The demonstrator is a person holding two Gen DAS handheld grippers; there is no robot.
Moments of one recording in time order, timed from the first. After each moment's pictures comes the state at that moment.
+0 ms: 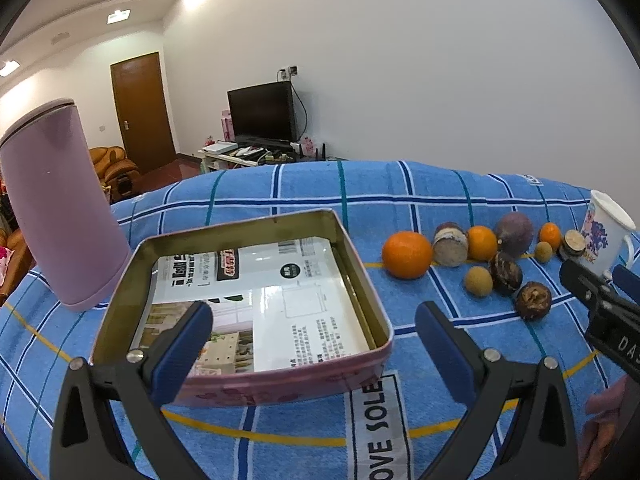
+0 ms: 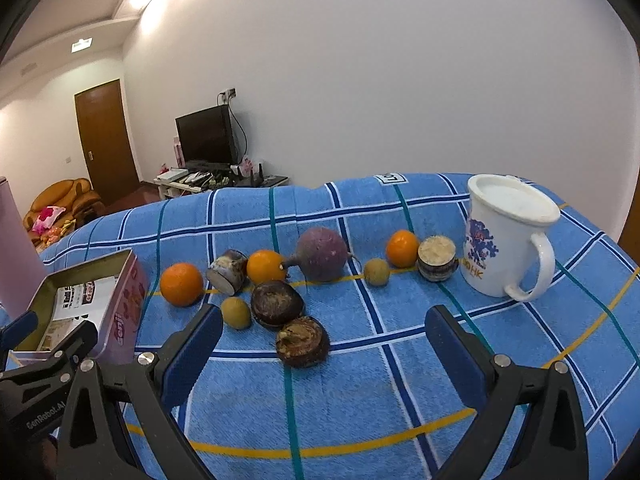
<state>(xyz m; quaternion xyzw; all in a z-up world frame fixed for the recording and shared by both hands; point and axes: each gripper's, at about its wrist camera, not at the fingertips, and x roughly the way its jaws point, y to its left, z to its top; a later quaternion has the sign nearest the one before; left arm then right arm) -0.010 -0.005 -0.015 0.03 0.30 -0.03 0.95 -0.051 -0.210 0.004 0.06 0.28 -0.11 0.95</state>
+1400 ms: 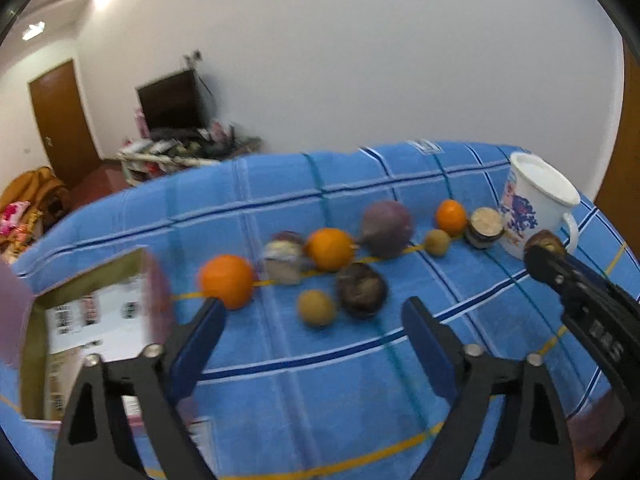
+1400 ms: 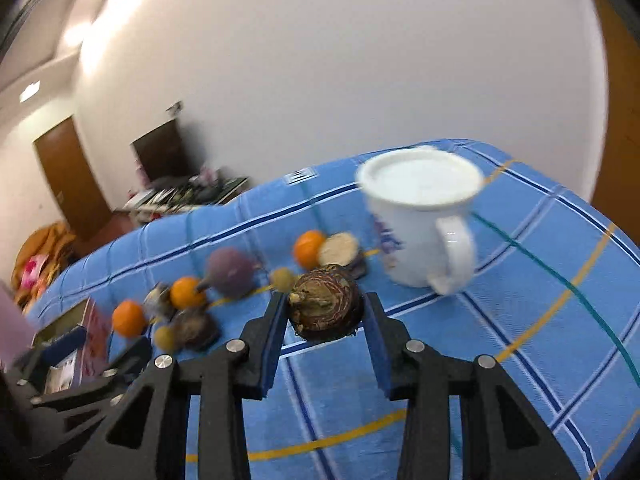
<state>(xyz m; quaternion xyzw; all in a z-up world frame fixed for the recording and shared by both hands) 0.023 -0.140 -0.007 0.08 0.37 -0.17 0.91 -0.061 -0.294 0.014 0.15 0.29 -0.18 0.93</state>
